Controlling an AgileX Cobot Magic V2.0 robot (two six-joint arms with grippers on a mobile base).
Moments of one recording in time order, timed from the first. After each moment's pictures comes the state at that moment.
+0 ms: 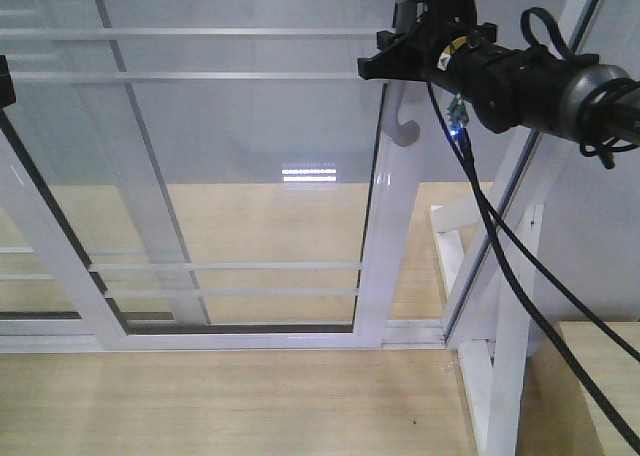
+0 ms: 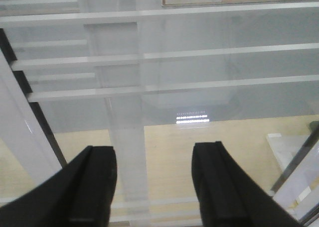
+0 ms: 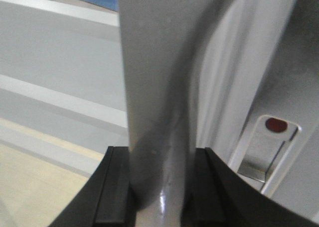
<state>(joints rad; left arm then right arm) -0.06 1.05 -0.91 -0.05 0.37 0.05 0.31 1.98 -1.41 -0.17 -0.18 0.11</state>
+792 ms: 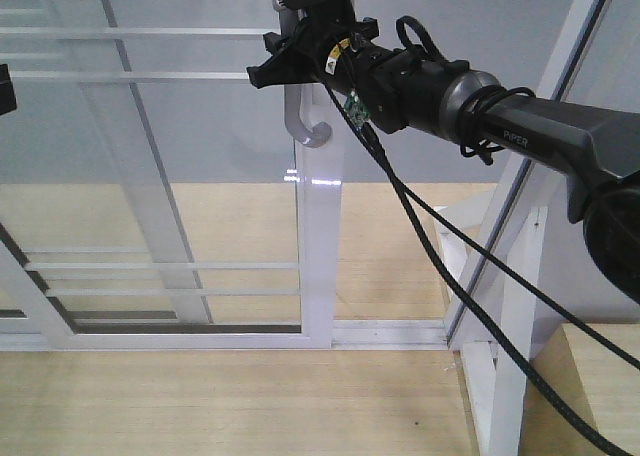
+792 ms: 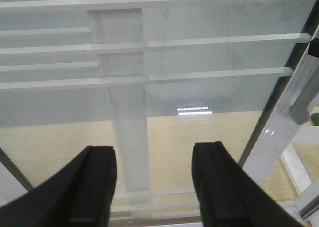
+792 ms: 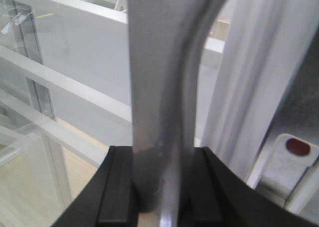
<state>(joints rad) -0.06 1.05 -0.91 -0.05 0.40 0.05 0.48 2.15 -1.67 -0.17 -0.15 0.10</state>
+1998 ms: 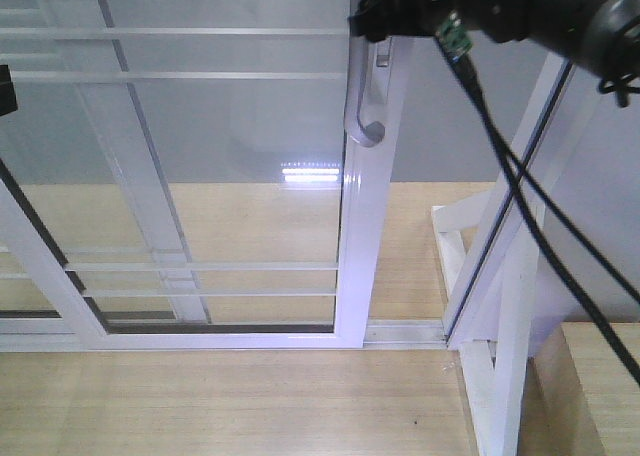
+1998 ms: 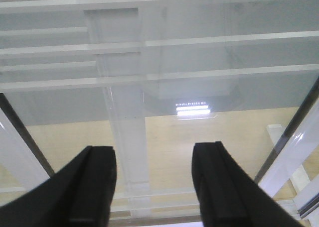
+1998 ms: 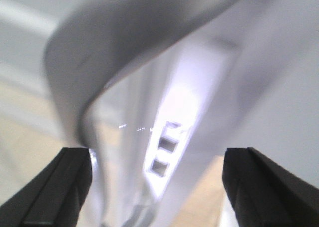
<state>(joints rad) -0.06 1.05 -0.91 -0.05 0.40 0.05 0.33 1.86 -1.66 -0.20 0.39 0.09</state>
